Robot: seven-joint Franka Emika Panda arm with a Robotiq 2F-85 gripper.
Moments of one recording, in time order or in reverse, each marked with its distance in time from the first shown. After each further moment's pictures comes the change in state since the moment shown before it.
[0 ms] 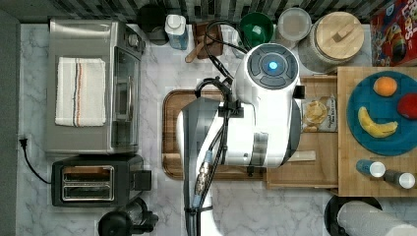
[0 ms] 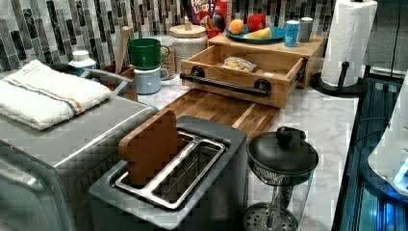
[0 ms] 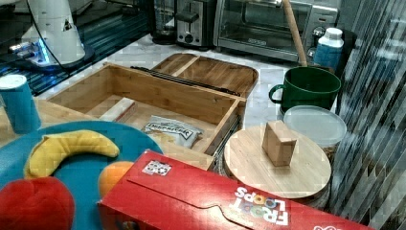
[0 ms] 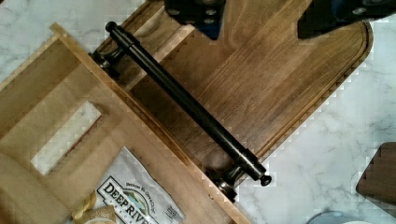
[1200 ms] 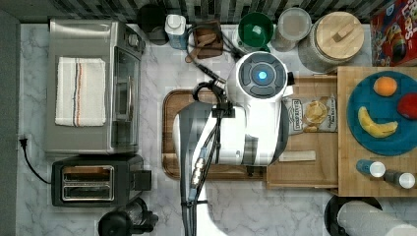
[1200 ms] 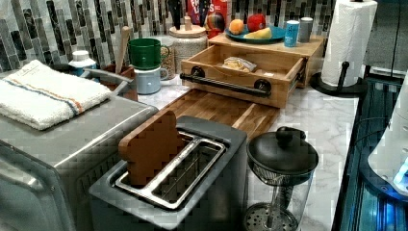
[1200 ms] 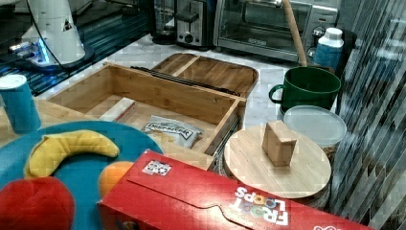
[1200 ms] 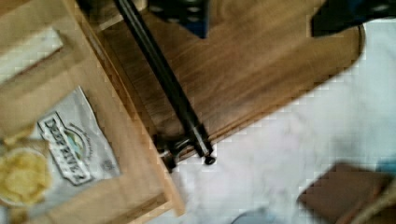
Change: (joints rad) arm -0.027 0.010 0.052 -0.080 0.008 0.173 -0.321
